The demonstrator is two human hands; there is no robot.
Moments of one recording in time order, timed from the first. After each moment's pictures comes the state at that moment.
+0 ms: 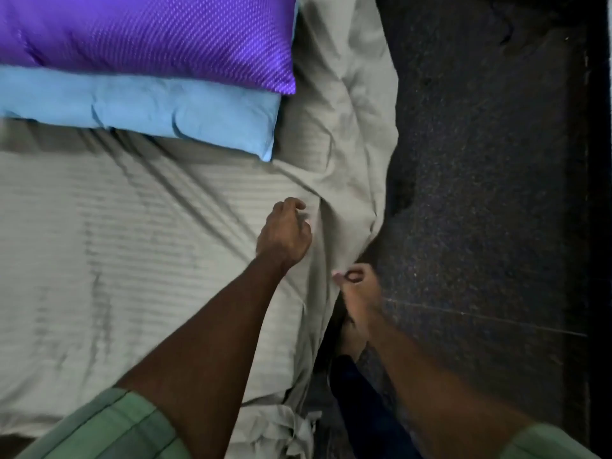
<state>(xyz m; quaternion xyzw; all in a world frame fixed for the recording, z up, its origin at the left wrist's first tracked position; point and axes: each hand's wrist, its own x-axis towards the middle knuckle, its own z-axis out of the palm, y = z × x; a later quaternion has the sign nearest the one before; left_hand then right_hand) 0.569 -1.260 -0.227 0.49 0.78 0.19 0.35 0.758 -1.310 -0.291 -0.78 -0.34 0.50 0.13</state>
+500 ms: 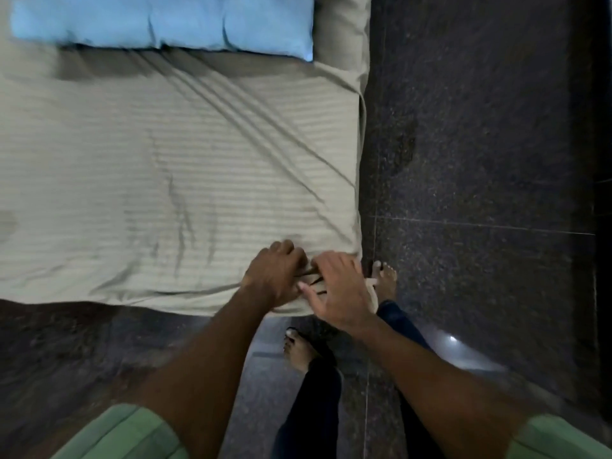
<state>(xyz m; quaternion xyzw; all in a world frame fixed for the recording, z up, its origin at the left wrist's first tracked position) 0.498 -1.582 -0.209 0.73 0.60 -0.09 0.31 0.687 -1.592 -0.220 -0.53 -0.80 0.28 0.10</state>
